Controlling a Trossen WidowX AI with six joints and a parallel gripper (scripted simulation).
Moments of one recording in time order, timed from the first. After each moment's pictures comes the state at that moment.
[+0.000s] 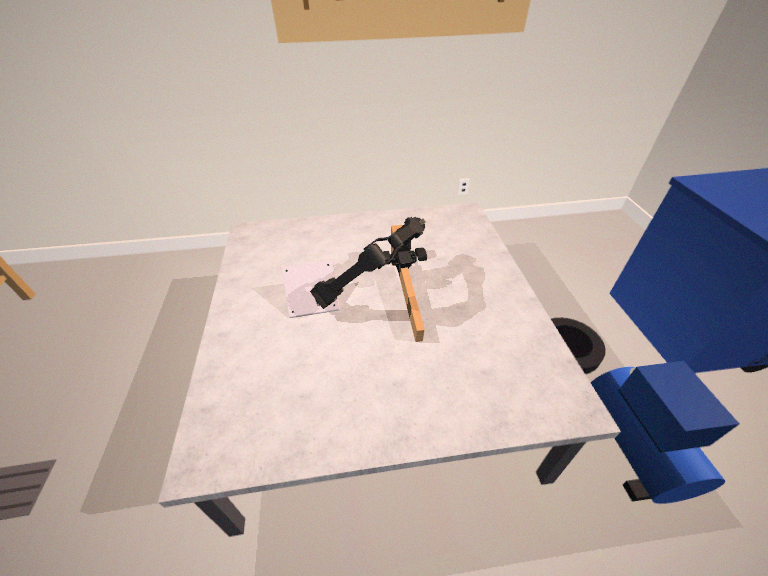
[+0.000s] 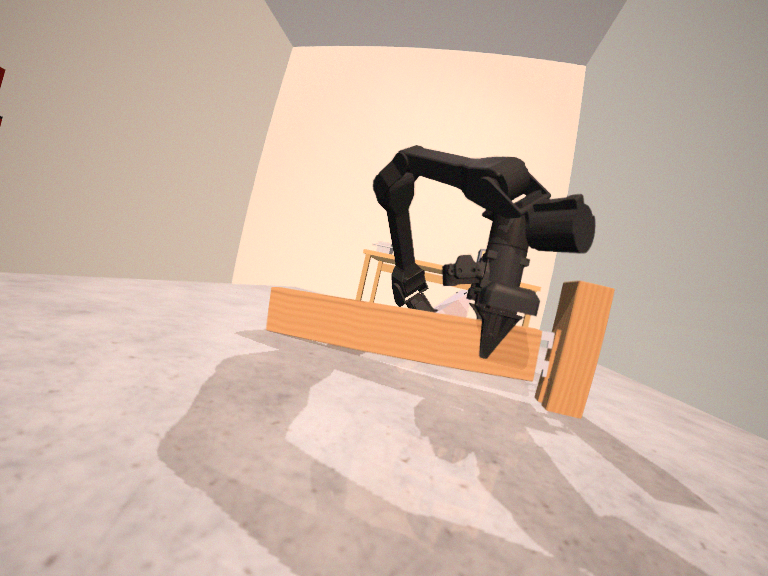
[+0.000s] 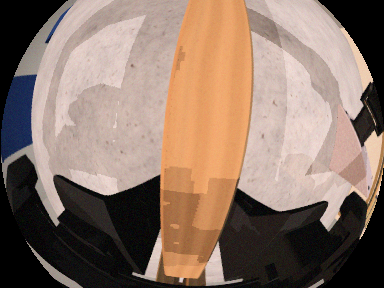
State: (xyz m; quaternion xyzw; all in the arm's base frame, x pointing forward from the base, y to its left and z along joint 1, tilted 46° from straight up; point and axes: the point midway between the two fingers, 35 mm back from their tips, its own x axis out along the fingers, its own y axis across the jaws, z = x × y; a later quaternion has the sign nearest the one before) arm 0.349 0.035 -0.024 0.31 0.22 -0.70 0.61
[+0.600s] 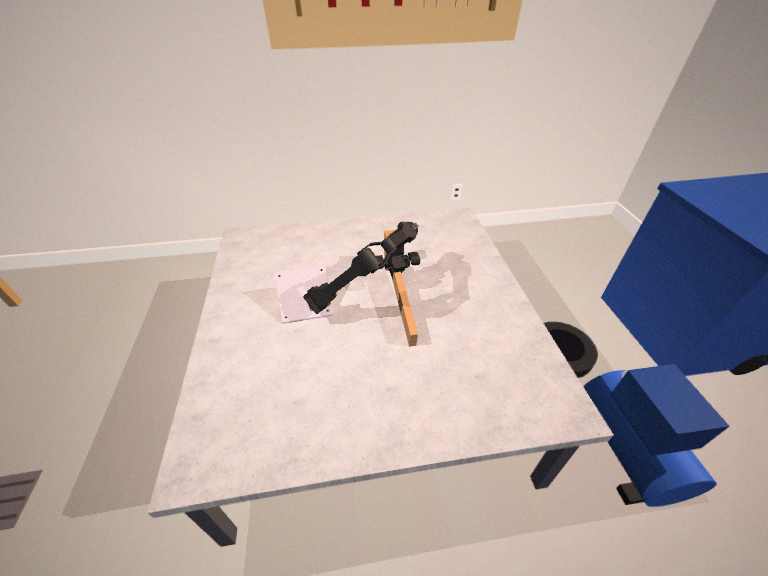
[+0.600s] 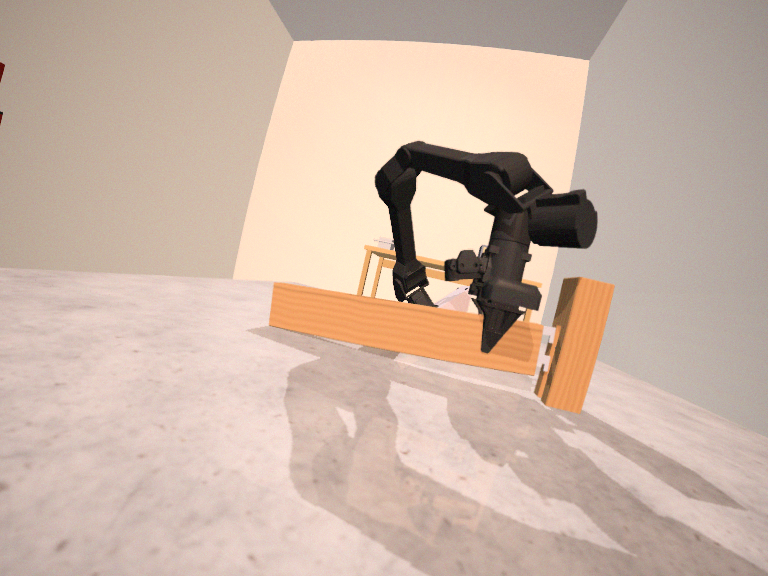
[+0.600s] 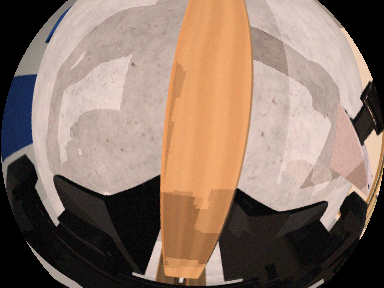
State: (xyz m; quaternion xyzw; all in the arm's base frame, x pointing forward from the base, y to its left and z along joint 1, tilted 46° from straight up) arm 0.350 0.037 -0.024 0.31 0.22 -0.70 0.61
